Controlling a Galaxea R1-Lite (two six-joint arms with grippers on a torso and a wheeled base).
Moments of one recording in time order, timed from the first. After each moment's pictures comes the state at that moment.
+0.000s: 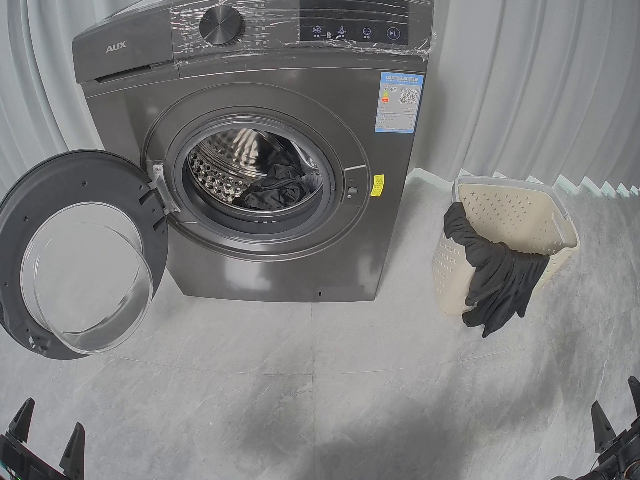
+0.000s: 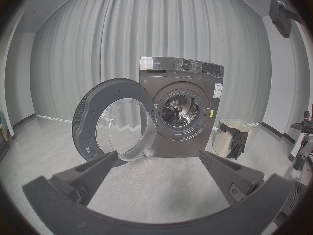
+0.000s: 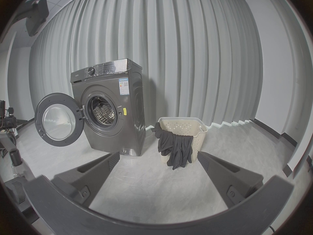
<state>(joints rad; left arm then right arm) 0.00 0.01 -0.02 0.00 0.01 -0.04 0.00 0.01 -0.02 0.00 0.02 0.00</state>
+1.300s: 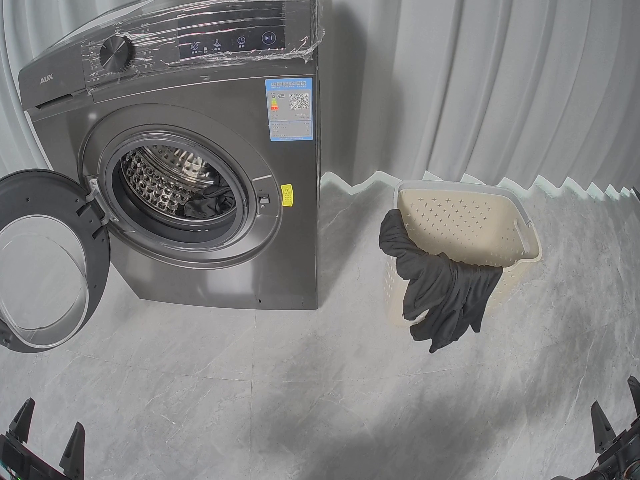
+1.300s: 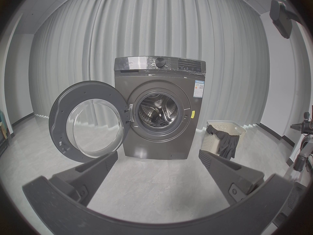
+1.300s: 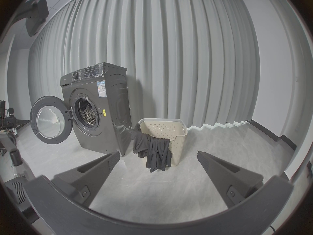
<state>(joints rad) 0.00 0.01 -0.02 0.00 0.01 -0.04 0.00 0.01 -0.02 0.00 0.02 0.00</state>
